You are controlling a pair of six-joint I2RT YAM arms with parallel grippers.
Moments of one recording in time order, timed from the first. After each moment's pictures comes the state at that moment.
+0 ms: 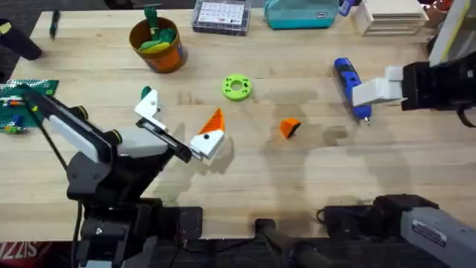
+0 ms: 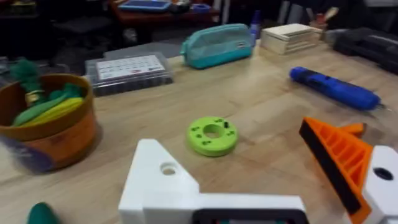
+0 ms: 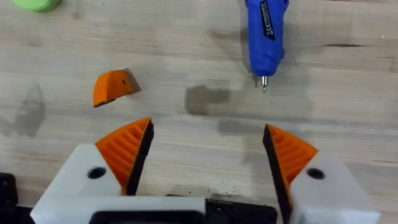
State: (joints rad) left arm -0.03 0.01 0.01 -0.07 0.56 -0.02; right arm 0.00 1.09 1.18 -1.32 -0.11 0.00
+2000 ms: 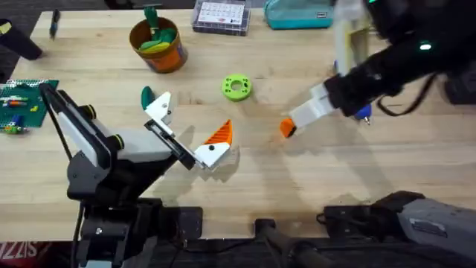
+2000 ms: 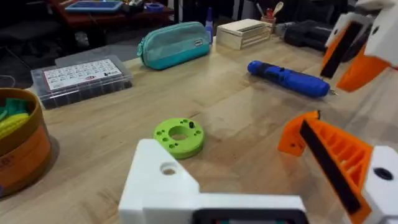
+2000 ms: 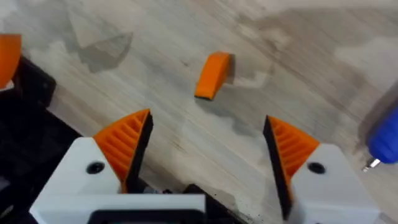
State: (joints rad) left arm -0.03 0.01 0.01 -0.07 0.71 -0.01; right arm 0.36 1.31 1.18 -1.21 -0.31 -0.12
